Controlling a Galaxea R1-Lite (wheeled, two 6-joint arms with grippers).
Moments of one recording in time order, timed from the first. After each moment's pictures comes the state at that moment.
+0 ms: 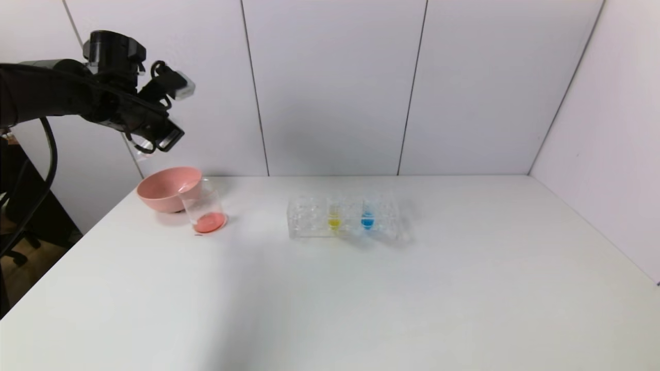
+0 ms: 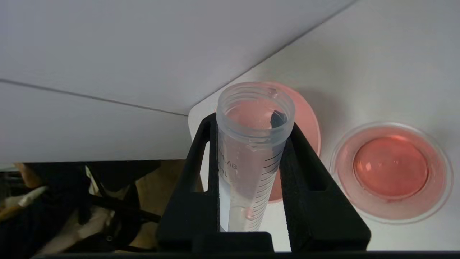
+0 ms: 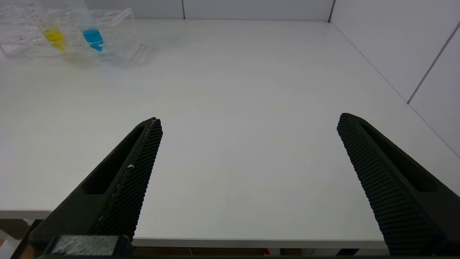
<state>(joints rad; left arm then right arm) 0.01 2.07 -2.00 0.39 0.10 0.64 0.00 0.00 0.00 0.01 0.00 0.00</state>
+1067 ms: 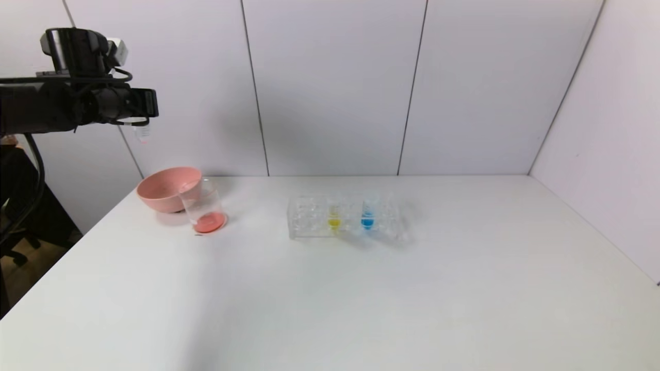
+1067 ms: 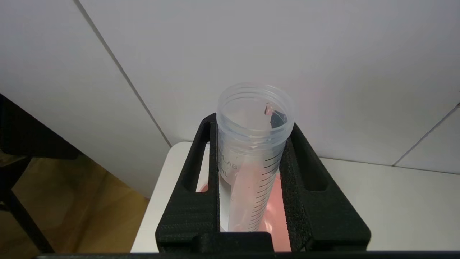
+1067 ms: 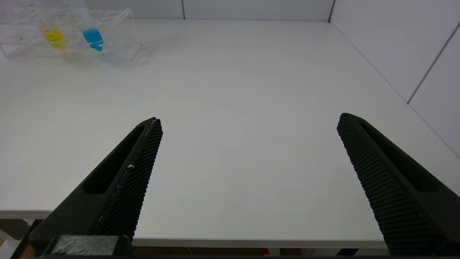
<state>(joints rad) 0.11 2.08 -1.87 -0.05 0.10 0.05 0.00 0.00 0.00 0.01 0.00 0.00</state>
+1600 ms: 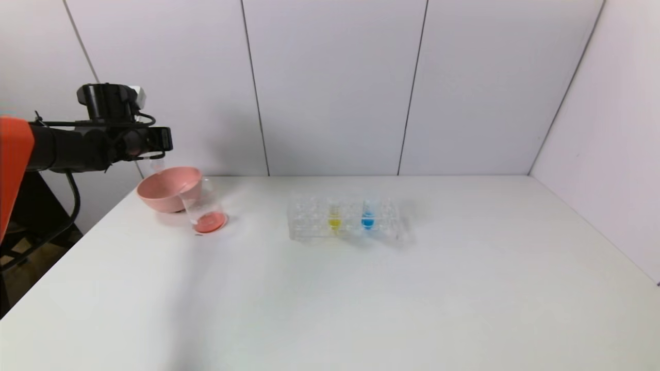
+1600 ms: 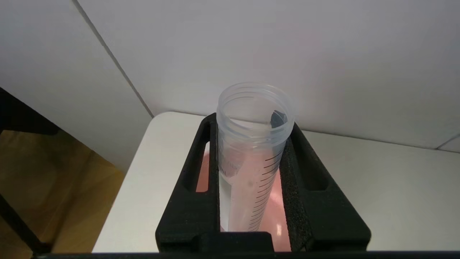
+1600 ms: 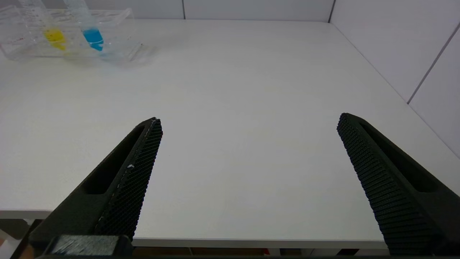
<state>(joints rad) 0.13 2.20 -1.73 -0.24 0.09 0.02 0.00 0.00 0.00 0.01 0.00 0.00</state>
